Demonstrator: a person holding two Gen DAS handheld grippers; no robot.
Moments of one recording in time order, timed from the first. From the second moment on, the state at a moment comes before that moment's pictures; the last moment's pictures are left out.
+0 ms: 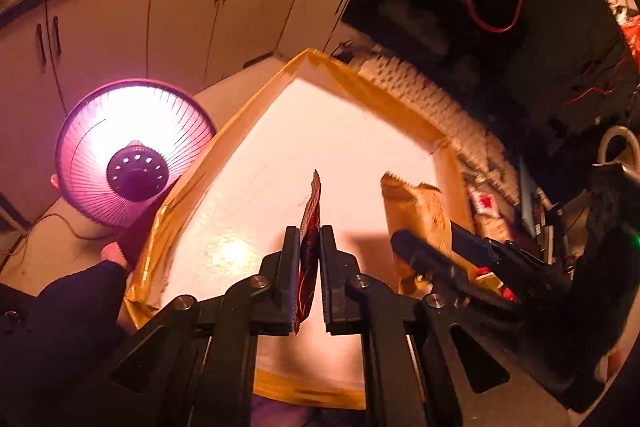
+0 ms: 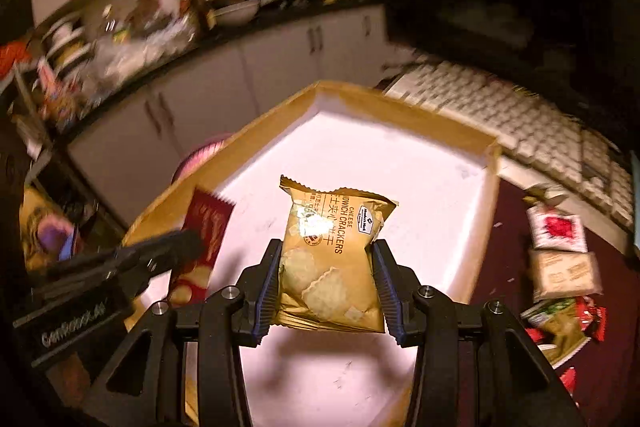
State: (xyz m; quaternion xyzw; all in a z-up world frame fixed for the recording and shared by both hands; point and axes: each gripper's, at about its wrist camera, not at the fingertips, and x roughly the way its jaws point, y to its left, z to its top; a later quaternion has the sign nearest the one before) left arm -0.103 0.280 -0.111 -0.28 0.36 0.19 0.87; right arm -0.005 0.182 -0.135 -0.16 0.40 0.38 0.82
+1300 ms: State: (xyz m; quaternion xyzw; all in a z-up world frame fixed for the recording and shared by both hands) left arm -0.106 0.151 -0.051 -0.14 0.30 0.16 0.93; right arm 0.010 -0.040 -0.103 0.06 0.41 0.32 0.85
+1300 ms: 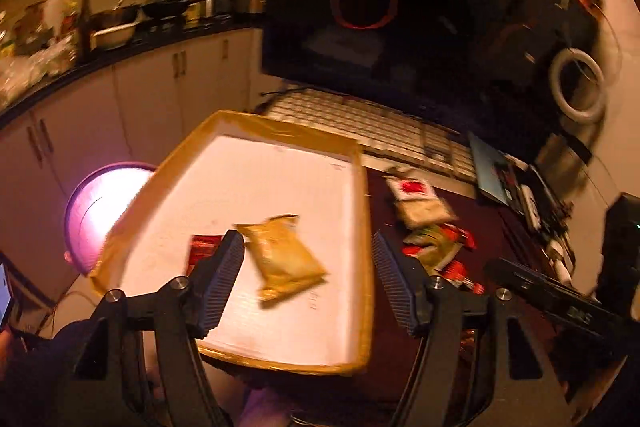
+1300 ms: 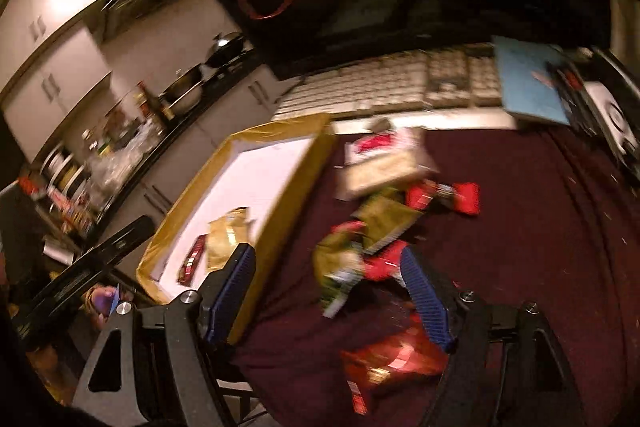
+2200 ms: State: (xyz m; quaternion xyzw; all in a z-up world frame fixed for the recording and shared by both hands) left arm -0.093 0.083 -0.069 -0.13 0.36 0.05 0.92; right arm 0.010 -0.084 -0.123 0.05 0.43 0.28 0.86
